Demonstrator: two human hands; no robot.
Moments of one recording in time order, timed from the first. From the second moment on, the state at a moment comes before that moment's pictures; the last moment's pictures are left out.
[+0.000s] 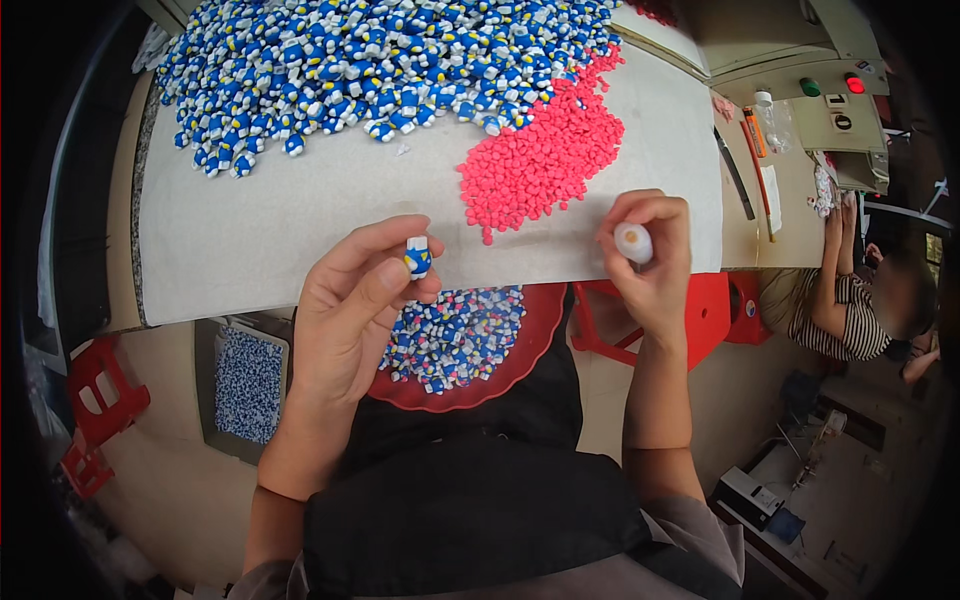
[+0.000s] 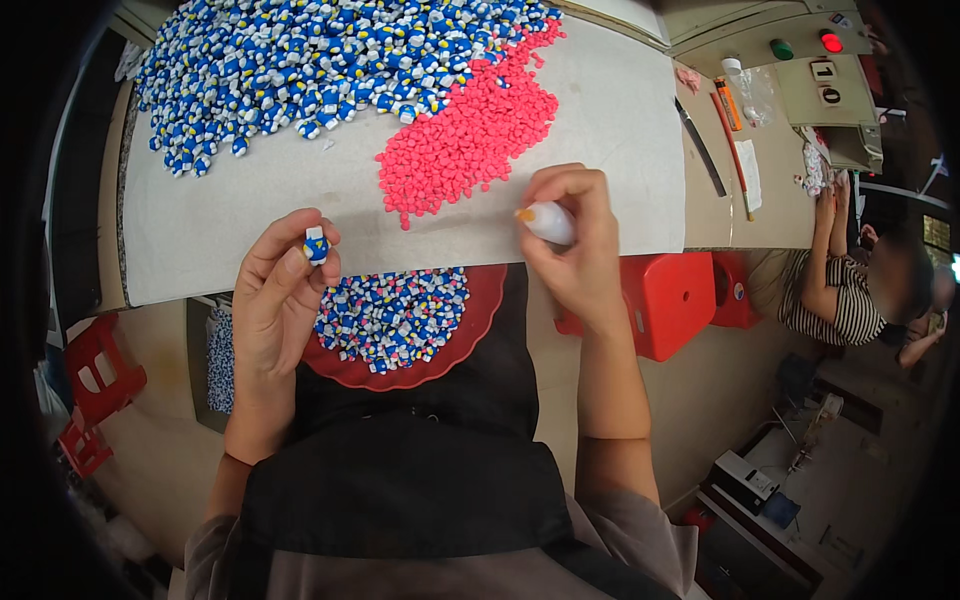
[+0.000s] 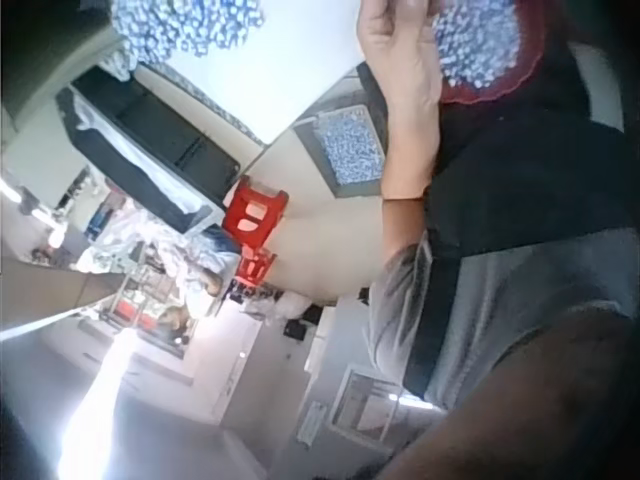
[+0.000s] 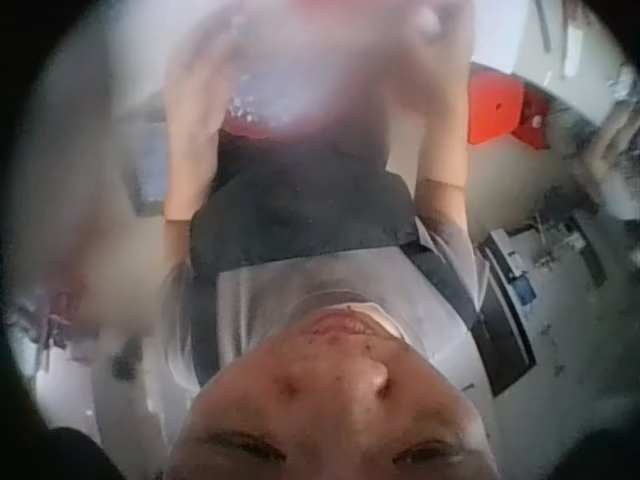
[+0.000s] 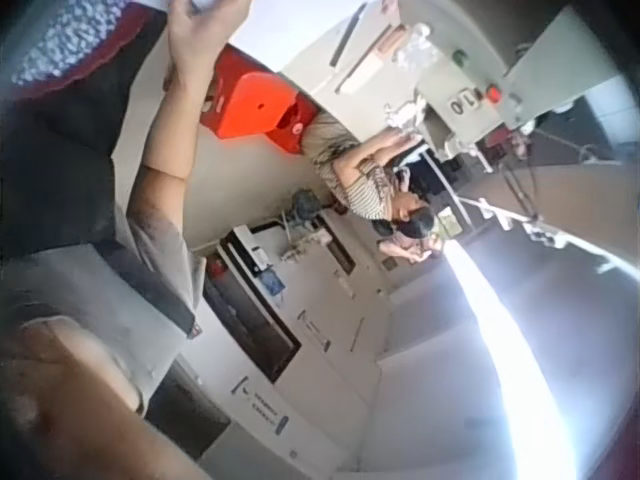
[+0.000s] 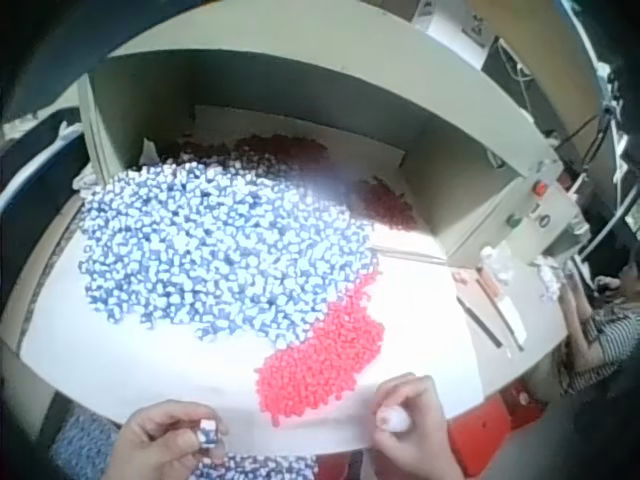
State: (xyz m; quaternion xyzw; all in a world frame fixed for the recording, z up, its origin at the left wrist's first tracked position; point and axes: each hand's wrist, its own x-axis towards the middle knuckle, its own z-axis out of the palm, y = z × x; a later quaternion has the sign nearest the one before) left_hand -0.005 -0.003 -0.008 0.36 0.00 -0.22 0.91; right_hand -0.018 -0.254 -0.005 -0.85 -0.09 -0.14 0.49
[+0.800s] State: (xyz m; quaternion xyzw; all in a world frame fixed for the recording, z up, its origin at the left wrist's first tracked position) left_hand -0.007 -0.017 -0.004 0.32 0.02 -0.29 0.90; right_hand -0.023 -0.198 0.023 -0.65 0.02 0.00 0.76
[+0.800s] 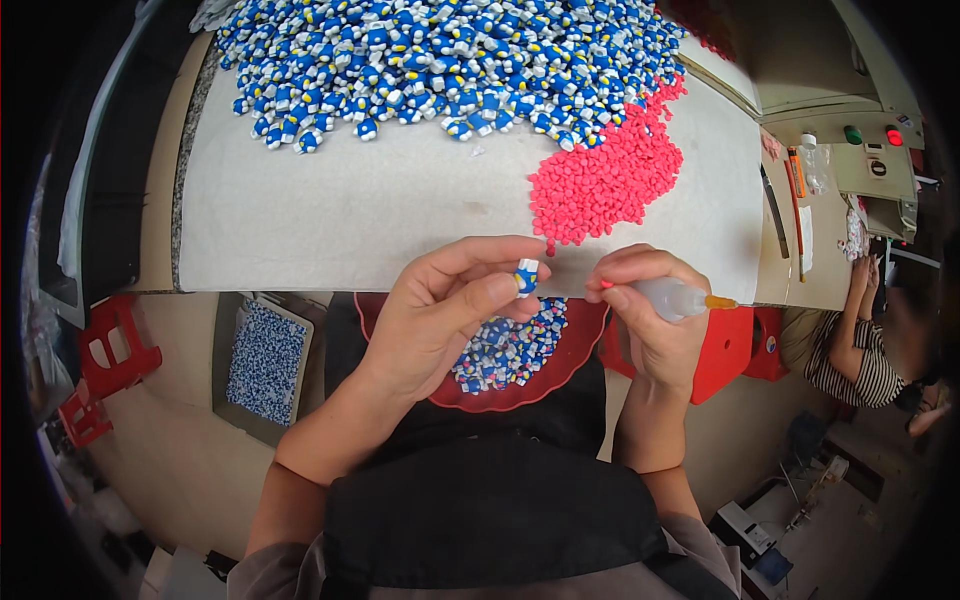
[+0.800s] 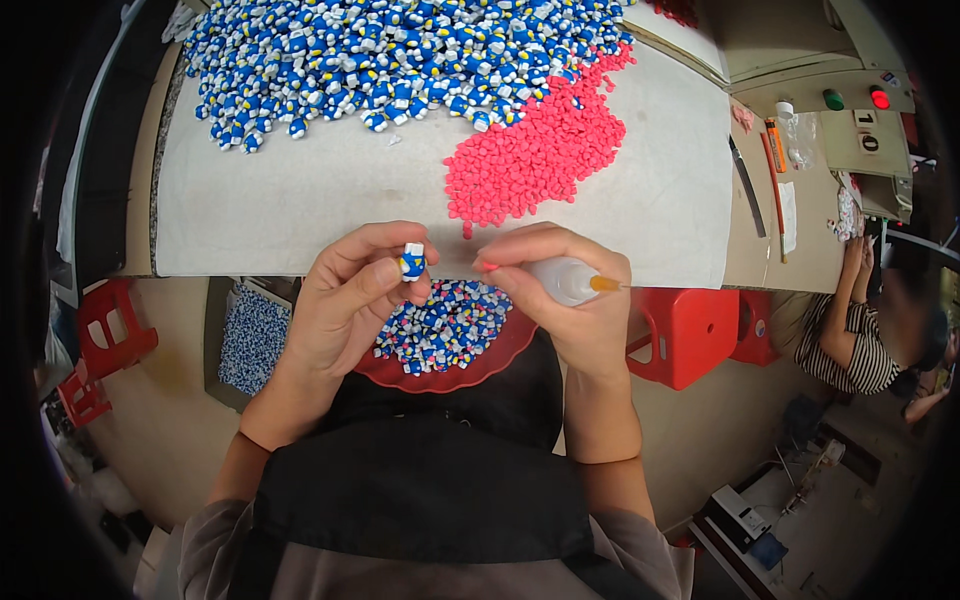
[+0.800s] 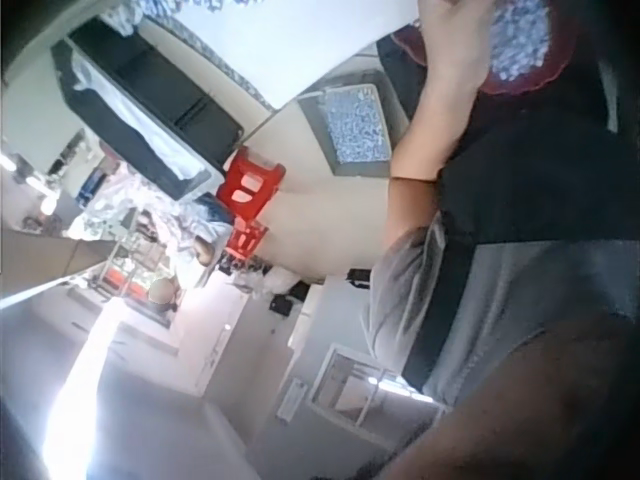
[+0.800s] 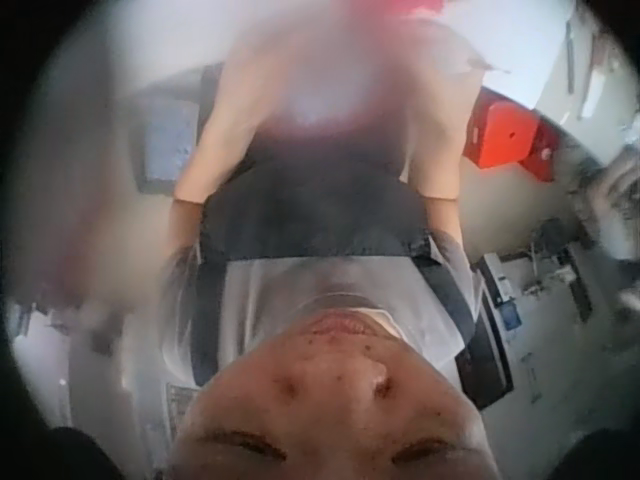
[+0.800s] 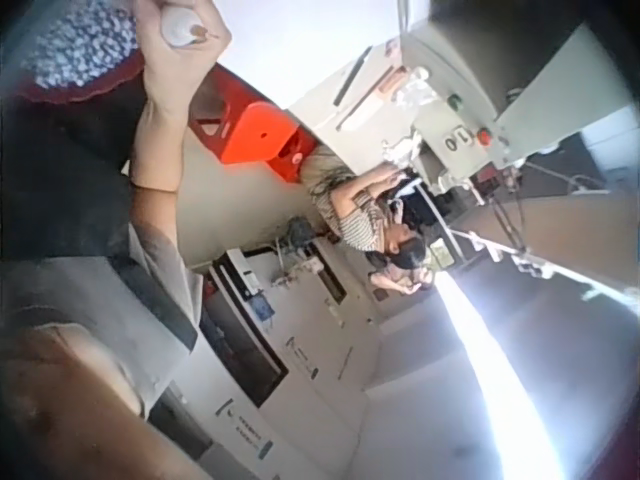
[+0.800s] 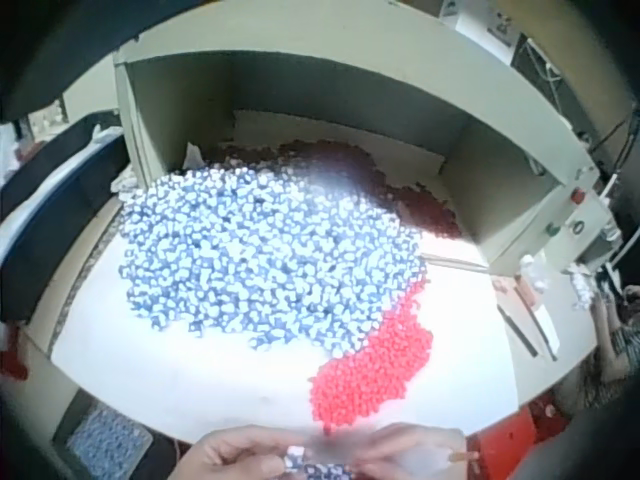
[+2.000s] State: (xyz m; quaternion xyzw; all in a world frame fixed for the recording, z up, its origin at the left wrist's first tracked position) left_hand -0.022 -0.027 -0.005 0.19 0.05 -0.39 0.90; right_hand -0.035 -0.181 0.029 -0.87 -0.19 -0.18 0.41
